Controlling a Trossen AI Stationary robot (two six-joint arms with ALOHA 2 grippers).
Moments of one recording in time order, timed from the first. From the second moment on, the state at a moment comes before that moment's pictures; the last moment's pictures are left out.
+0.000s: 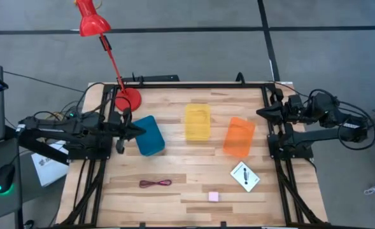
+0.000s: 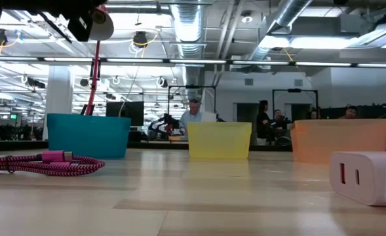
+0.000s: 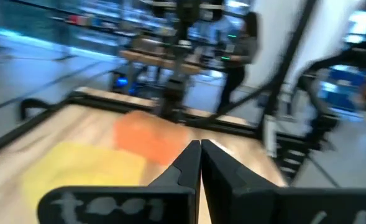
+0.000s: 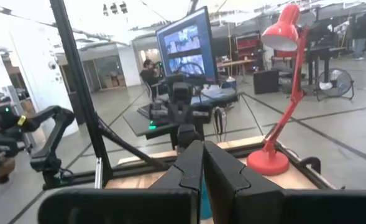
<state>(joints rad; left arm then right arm) -0.05 0.48 0.42 0.07 -0.07 -0.21 0.00 0.40 0.78 -0.31 0.00 0.12</state>
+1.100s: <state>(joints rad) -0.22 0.78 0.87 -0.28 -0.18 0.12 0.28 0.82 0.78 -0.07 0.00 -0.11</state>
